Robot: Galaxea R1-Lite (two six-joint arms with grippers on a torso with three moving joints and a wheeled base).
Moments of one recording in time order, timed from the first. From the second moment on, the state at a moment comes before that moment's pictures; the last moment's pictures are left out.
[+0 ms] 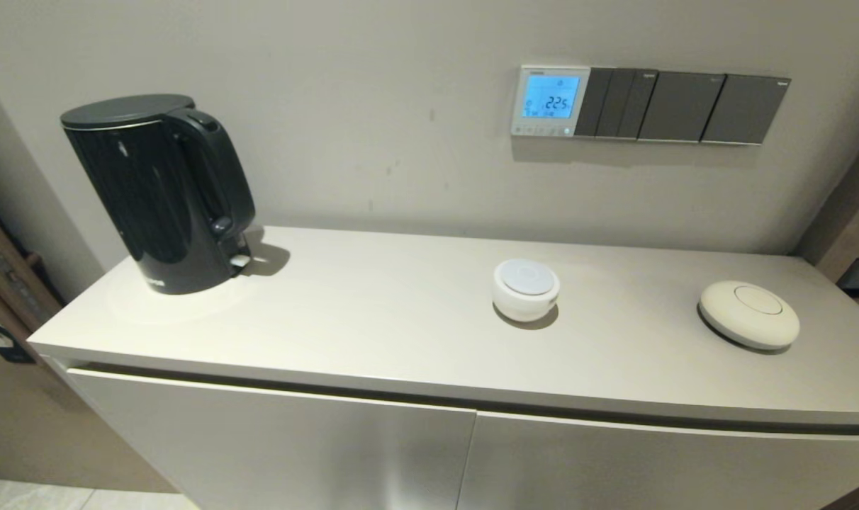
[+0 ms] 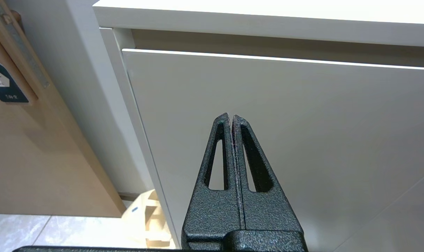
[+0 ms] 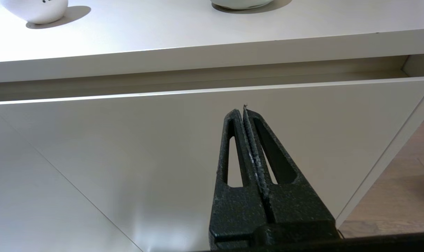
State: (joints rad) left arm 0.01 0.00 0.00 0.00 0.00 0.01; right arm 0.00 0.00 0.00 0.01 0.00 0.01
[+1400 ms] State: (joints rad) left arm 0.01 0.00 0.00 0.00 0.00 0.01; right arm -0.01 0.76 -0.78 -0.30 -0.05 -0.01
